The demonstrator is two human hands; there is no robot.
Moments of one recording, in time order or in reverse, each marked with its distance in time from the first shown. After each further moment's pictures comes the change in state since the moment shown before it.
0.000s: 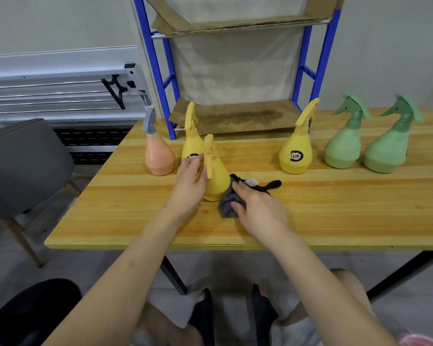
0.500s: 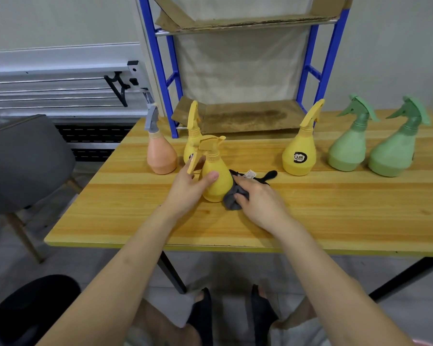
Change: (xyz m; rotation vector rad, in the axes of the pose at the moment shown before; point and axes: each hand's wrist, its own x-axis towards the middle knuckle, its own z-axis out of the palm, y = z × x) left_hand -0.003 -0.003 -0.010 -0.251 -0.054 -0.051; right_hand 0.035 0.016 0.007 0.134 -0.037 -0.061
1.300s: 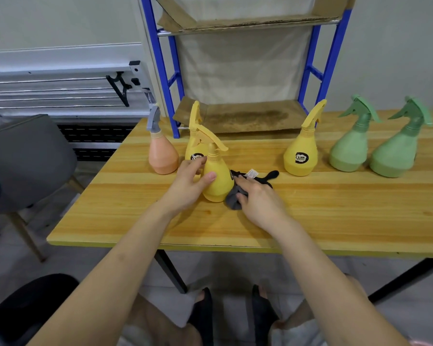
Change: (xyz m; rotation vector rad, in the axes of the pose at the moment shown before) left_hand 0.007 -0.006 -0.010 0.196 -0.113 0.002; right_hand 0.002 -0.005 0.003 -0.013 0.000 0.002
